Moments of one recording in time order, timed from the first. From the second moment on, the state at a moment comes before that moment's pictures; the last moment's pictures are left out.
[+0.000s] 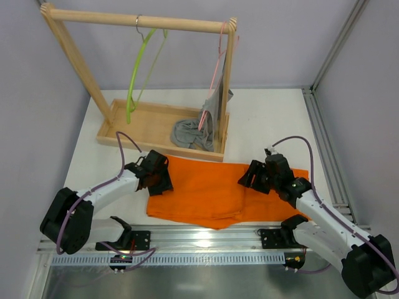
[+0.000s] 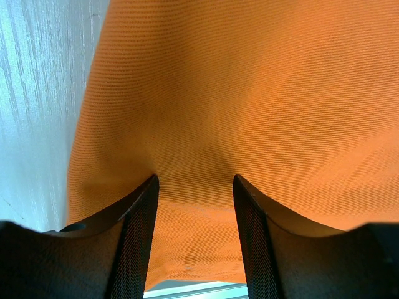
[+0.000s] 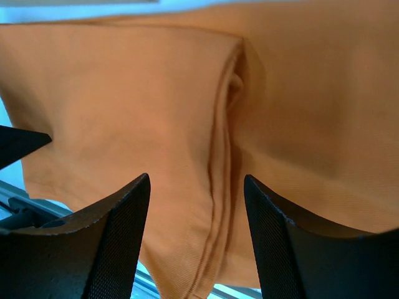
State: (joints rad) left arm -0.56 1.28 0.62 -0.51 -0.03 -0.84; right arm 0.43 0.88 0.49 -0.41 -0.15 0.72
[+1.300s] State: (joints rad) left arm -0.56 1.34 0.63 -0.46 -0.03 -0.87; right arm 0.61 0.88 0.52 -0.23 -0.25 0.83
